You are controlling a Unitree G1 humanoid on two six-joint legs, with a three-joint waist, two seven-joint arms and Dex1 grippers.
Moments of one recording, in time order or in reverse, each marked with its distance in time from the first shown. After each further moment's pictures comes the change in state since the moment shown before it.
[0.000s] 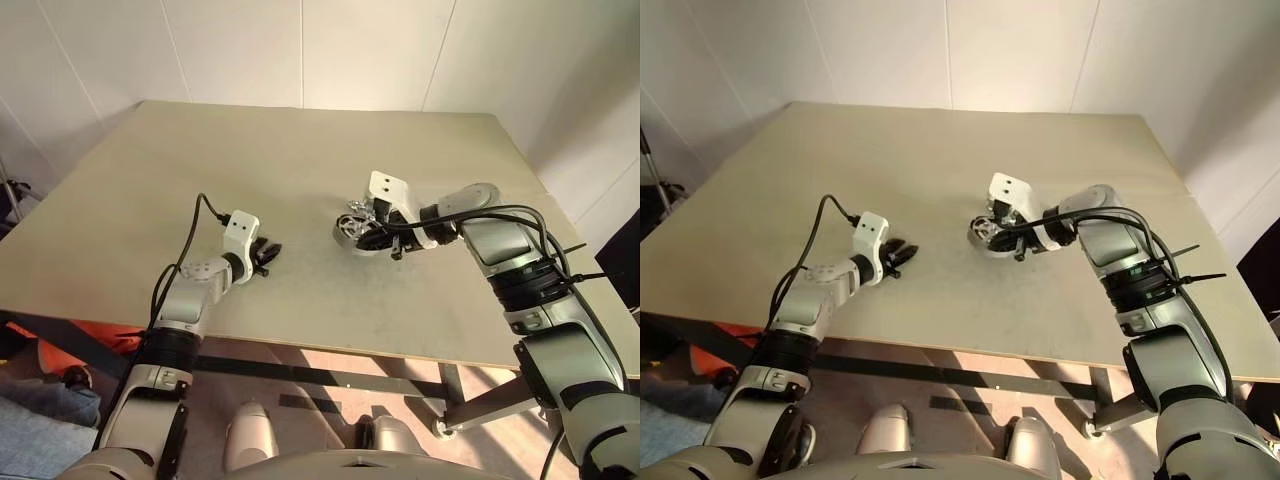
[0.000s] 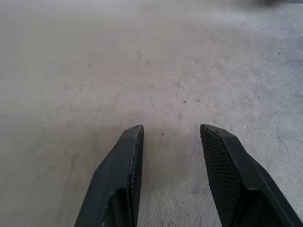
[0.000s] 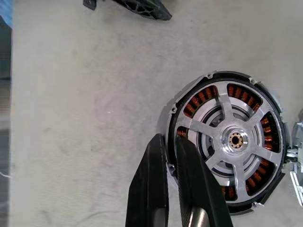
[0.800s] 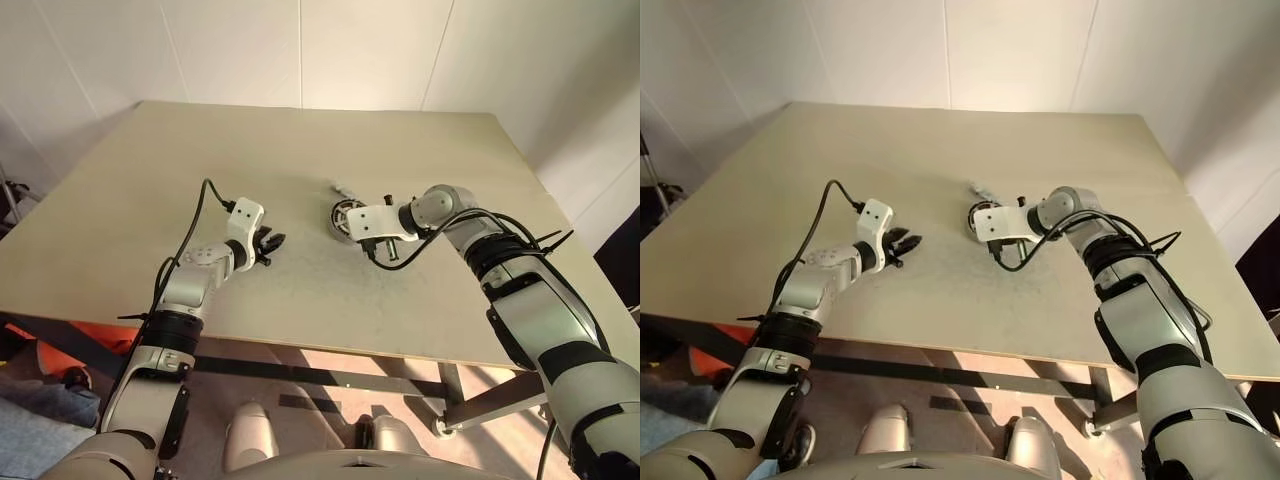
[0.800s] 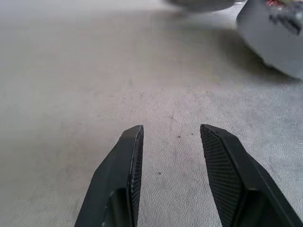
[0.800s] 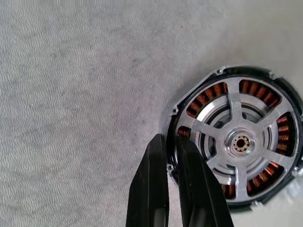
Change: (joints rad) left arm -0.109 0.016 -0.017 0.078 0.016 -0.003 -0.052; right arm -0.251 0.063 0.189 0.882 -0.365 -1.253 -0.193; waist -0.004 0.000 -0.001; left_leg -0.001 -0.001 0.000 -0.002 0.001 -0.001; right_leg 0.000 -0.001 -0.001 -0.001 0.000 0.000
